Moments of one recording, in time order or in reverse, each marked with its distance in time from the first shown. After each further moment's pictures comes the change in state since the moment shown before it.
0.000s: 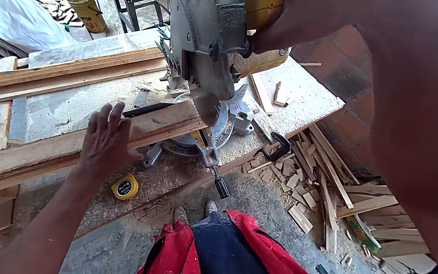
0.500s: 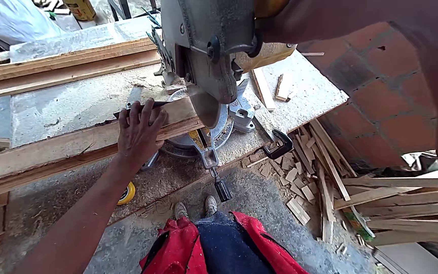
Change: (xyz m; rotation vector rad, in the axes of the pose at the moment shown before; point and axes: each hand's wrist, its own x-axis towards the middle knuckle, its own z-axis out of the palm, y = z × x) left_hand 0.059 0.053 0.051 0.020 0.002 -0.037; right_hand 0.005 0.011 0.017 0.058 -0.030 -0.033
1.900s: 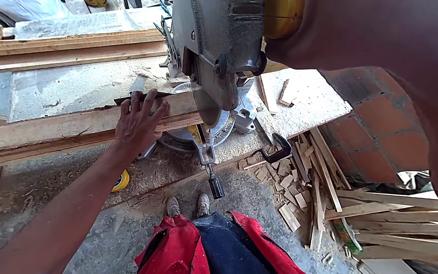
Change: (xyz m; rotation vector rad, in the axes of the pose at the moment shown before) left_hand 0.000 0.001 -0.001 0.020 0.005 0.024; right_hand -0.019 -0.013 0.001 -0.185 -0.002 0.024
